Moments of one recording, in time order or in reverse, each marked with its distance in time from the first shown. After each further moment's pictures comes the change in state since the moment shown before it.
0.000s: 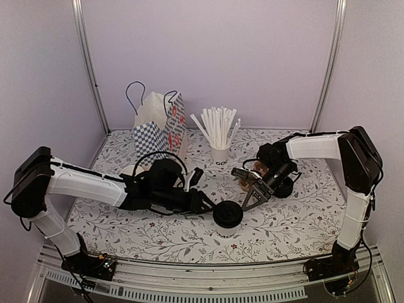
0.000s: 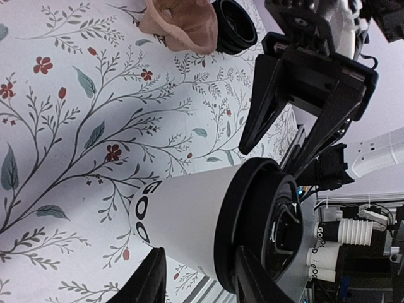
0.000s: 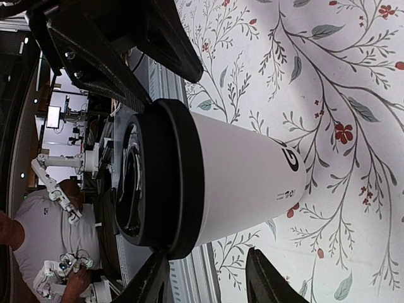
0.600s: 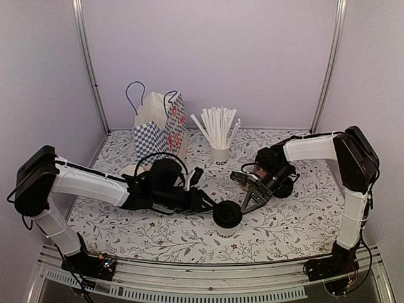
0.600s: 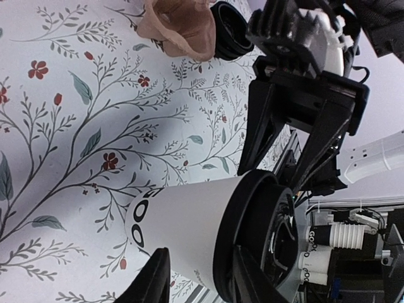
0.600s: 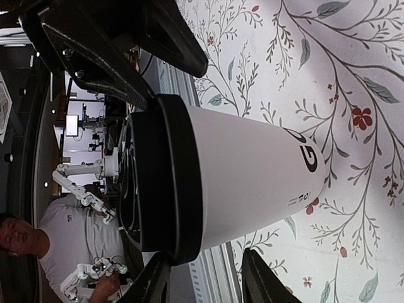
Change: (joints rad) left arm 0.011 0.033 -0.002 0.044 0.027 -0.023; right arm 0.012 0.034 -0.008 -0.013 -0.026 0.058
